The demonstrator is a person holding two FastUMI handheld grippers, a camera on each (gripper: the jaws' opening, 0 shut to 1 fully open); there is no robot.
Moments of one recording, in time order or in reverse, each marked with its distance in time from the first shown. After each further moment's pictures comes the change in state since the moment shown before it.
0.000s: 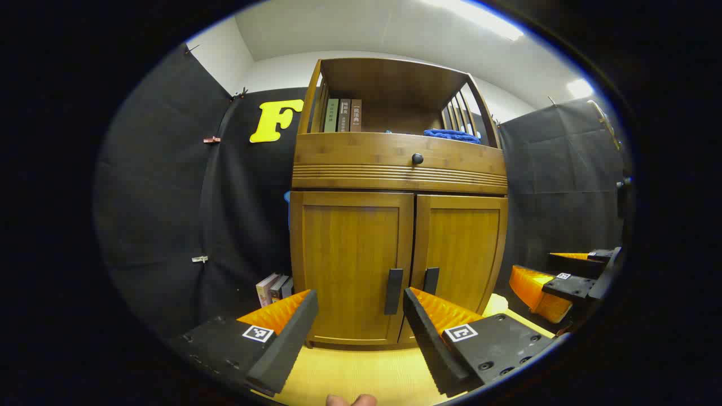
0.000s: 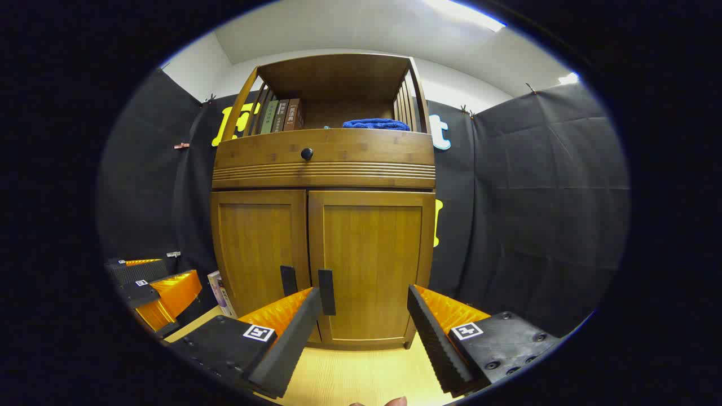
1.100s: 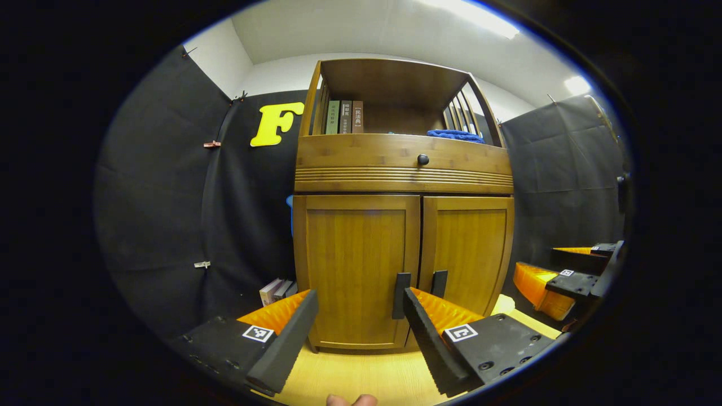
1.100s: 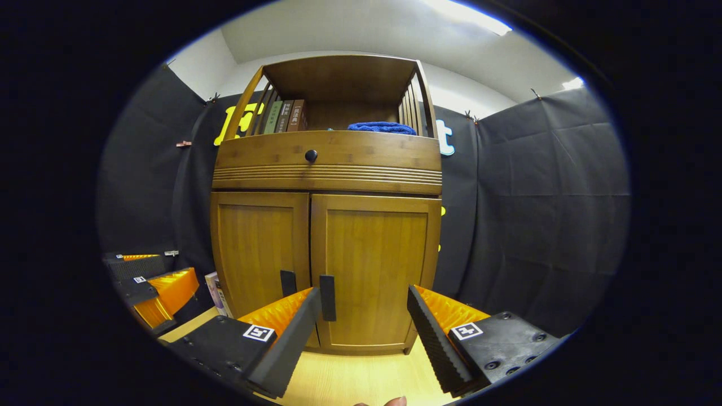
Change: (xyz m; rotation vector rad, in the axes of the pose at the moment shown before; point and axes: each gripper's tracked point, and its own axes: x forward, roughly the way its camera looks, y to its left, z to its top) left arm 0.014 0.014 0.008 0.022 -0.014 0.010; right arm 0.015 0.013 0.004 -0.006 -0.015 0.022
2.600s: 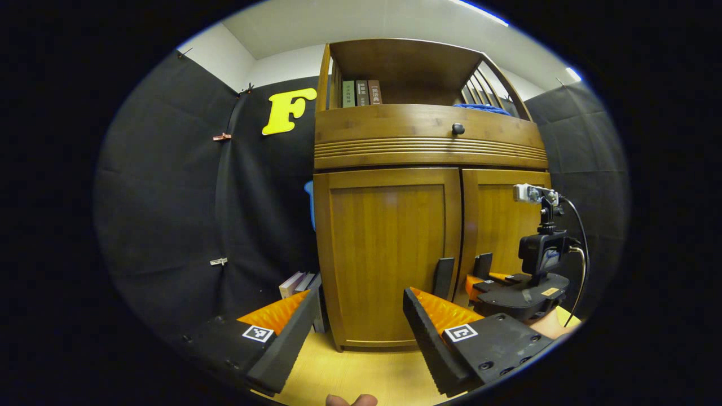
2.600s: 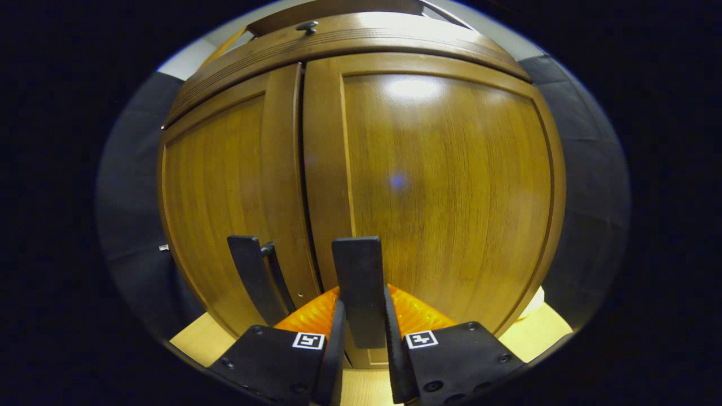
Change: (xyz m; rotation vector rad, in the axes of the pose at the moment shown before) left arm 0.045 0.054 -0.036 0.037 0.085 0.108; right arm 0.206 0.064 -0.147 0.043 0.140 0.062
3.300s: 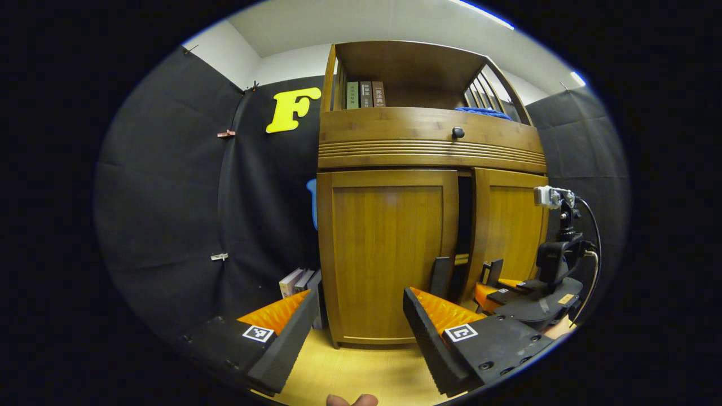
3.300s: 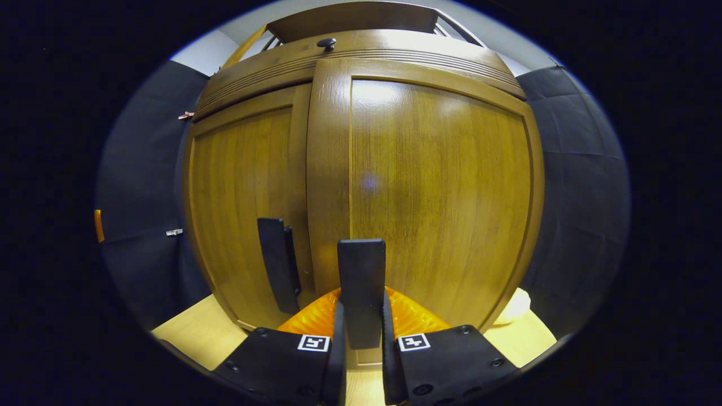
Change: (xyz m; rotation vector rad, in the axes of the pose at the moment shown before) left arm -0.023 -0.008 0.002 -0.023 -0.007 -0.015; right arm -0.060 -0.011 -0.001 -0.022 0.019 0.057
